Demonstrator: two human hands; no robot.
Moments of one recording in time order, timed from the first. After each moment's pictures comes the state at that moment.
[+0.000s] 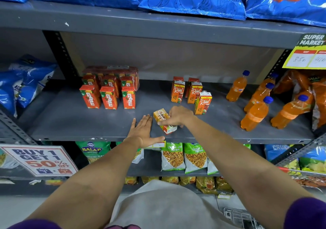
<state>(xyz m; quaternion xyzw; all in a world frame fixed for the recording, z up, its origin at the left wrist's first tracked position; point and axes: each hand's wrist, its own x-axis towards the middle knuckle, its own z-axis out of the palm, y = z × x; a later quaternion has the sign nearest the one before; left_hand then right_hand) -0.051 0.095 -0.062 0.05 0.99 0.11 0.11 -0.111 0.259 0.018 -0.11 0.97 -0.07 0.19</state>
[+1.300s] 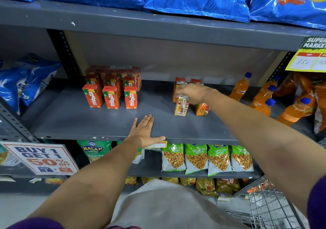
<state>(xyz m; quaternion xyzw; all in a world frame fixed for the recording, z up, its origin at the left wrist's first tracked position) -0.051 0.091 -0.063 0.06 0.99 0.10 0.11 -0.169 0.301 0.081 -0.36 0.92 0.11 0.07</state>
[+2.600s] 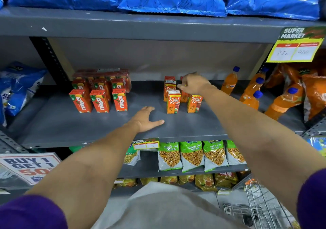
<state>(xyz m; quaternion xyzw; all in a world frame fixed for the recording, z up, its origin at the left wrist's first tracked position) -0.090 0.111 -0.025 0.03 0.95 0.29 0.09 -0.174 0.329 0.089 -0.14 0.99 -0.03 0.00</state>
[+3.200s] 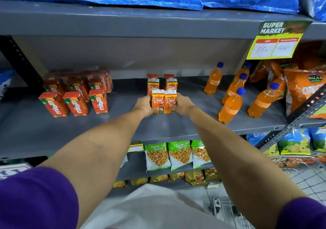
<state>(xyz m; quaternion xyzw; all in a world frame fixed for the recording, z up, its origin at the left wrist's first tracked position) -0.149 0.188 -0.007 -0.01 0.92 0.39 0.08 -0.160 0.365 0.002 -0.03 0.96 -0.27 0.09</state>
